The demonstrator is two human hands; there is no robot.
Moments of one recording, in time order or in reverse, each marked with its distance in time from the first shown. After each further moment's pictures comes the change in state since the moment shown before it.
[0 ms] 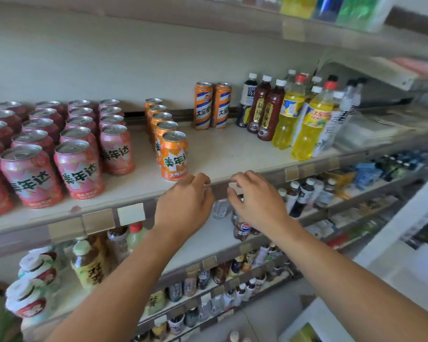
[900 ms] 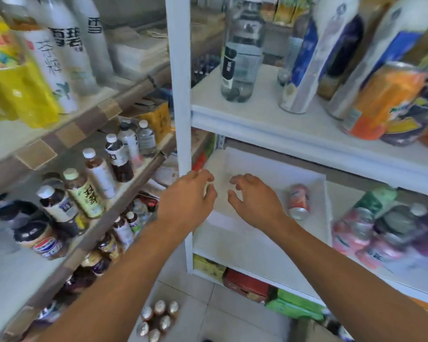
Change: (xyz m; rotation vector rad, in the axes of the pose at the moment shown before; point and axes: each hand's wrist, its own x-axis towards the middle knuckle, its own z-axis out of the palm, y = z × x) left_hand -0.031 0.354 0.257 -0.315 -0.545 0.552; right_hand -0.288 0.314 -0.109 -0.182 -0.061 0.850
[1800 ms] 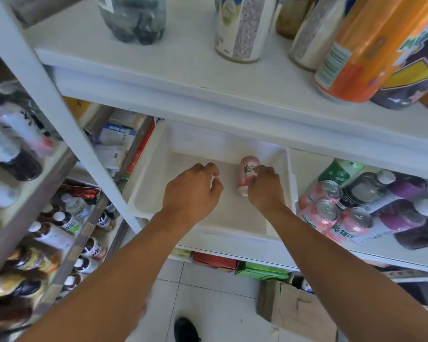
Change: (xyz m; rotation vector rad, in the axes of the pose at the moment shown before) left_hand 0.072 0.062 0.154 -0.064 -0.261 0.091; right_hand 0.010 0.194 0.057 -0.024 -0.098 0.656
